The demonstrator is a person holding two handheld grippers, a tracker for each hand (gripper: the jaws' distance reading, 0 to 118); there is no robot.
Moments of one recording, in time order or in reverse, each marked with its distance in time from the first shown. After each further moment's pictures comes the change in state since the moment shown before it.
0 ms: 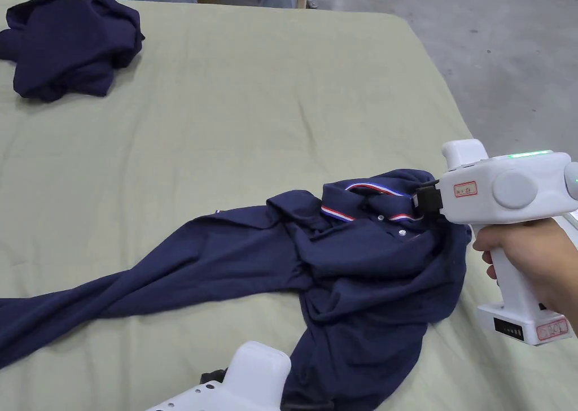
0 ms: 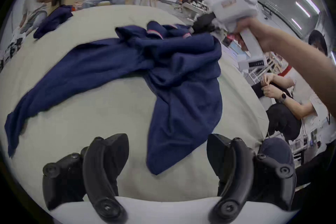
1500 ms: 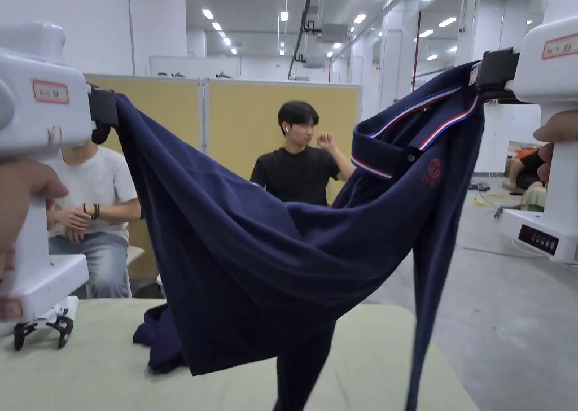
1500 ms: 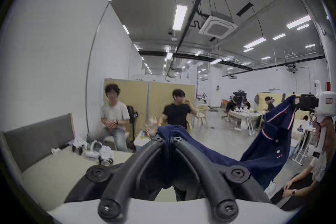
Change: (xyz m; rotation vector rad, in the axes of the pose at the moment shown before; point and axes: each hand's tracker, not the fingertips) left arm -0.011 0.214 0.607 1.058 0.523 -0.018; right arm -0.136 0.127 0.647 1.039 -0.030 -0.117
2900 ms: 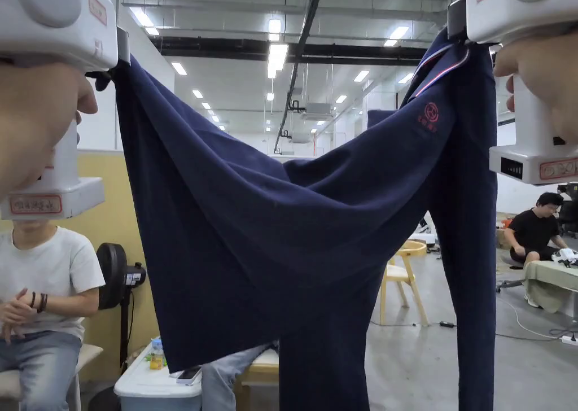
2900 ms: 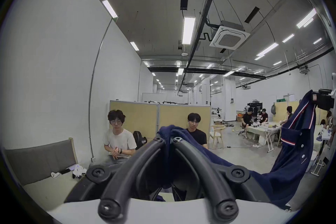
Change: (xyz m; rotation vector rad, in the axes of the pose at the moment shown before) left arm 0.038 0.117 -0.263 0.134 0.119 -0.038; right arm -0.032 0.105 -0.234 0.177 -0.222 0.258
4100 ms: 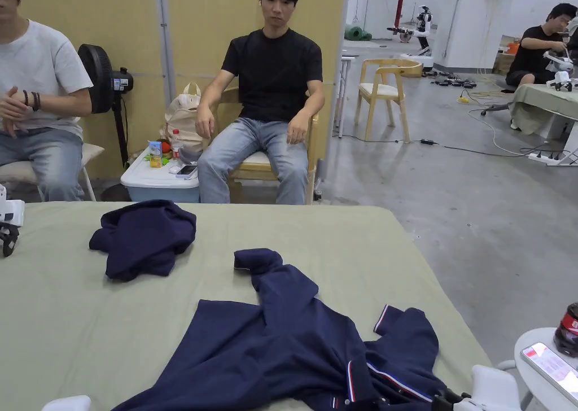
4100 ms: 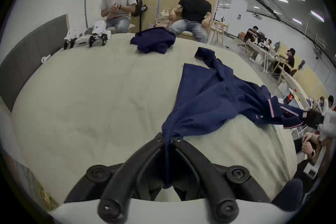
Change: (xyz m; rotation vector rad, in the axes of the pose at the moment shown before) left arm -0.048 -0.580 0.292 -0.931 -0.022 0.077; right arm 0.025 -0.592 0.315 -0.930 0.087 -0.290
